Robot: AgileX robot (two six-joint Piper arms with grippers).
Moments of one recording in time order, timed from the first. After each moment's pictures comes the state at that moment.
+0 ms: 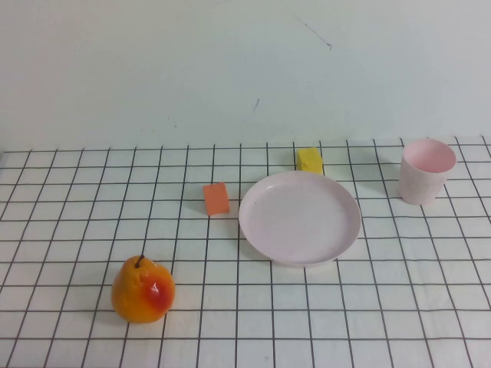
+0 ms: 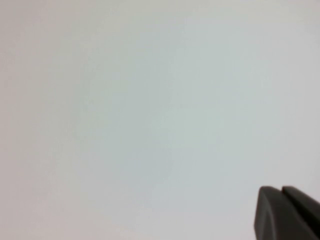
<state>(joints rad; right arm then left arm) -0.06 0.24 -0.76 -0.14 0.20 0.00 -0.03 -0.01 0.02 -0.04 0.37 -0.08</state>
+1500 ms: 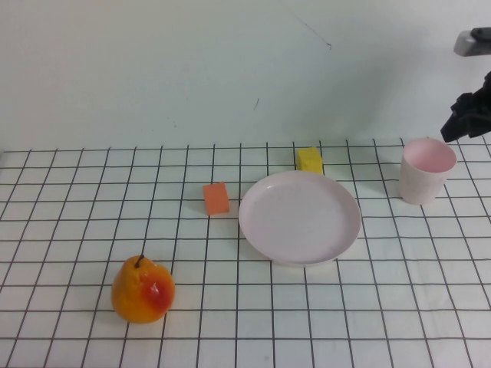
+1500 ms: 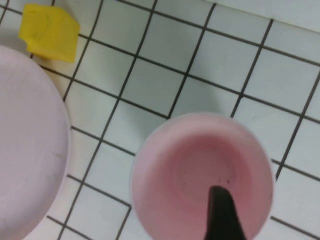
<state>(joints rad) -0.06 2.14 -1.88 0.42 1.07 -0.56 -0.03 -0.01 0.02 -0.04 0.37 -0.08</state>
